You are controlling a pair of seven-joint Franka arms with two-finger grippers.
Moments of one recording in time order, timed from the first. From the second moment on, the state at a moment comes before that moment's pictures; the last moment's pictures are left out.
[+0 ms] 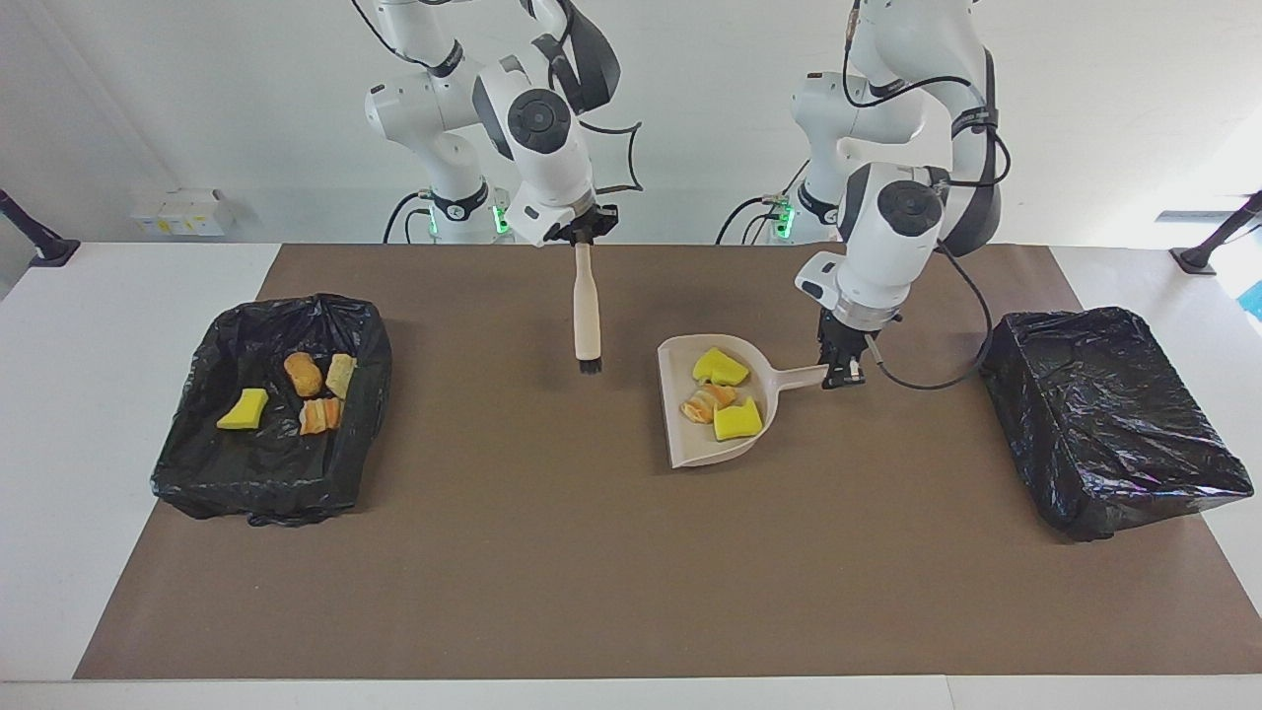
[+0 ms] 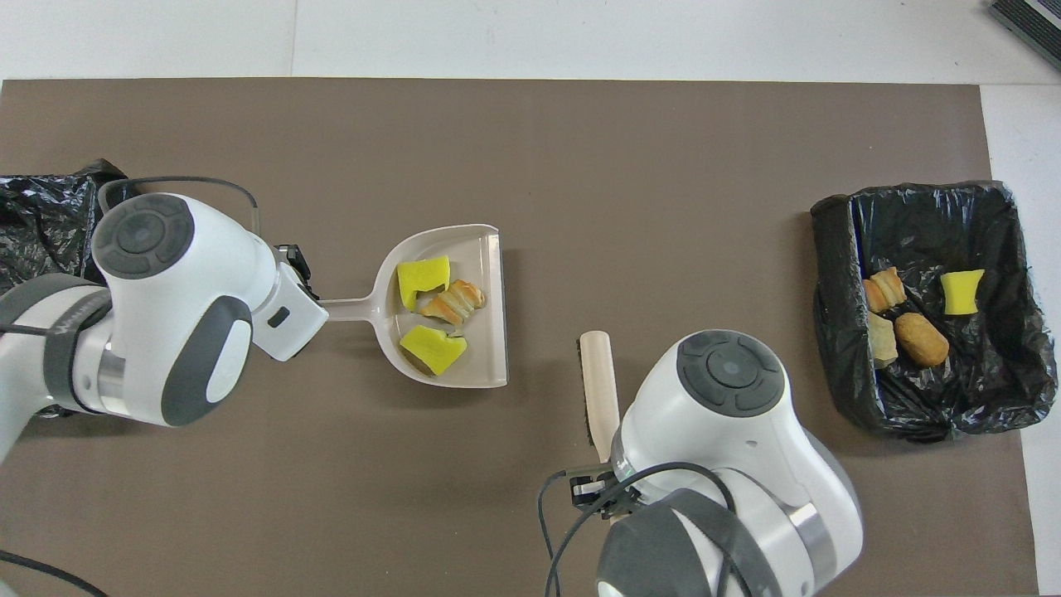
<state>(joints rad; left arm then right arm) -0.34 0.09 0.06 -1.98 0.00 2.04 1.31 0.43 -0.11 0.15 -2.12 0.32 1.66 0.43</state>
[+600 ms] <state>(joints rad) -0.02 0.09 0.07 -1.76 -0.01 1.83 1.66 0.60 -0.08 0.15 -2.24 0.38 1.94 0.58</state>
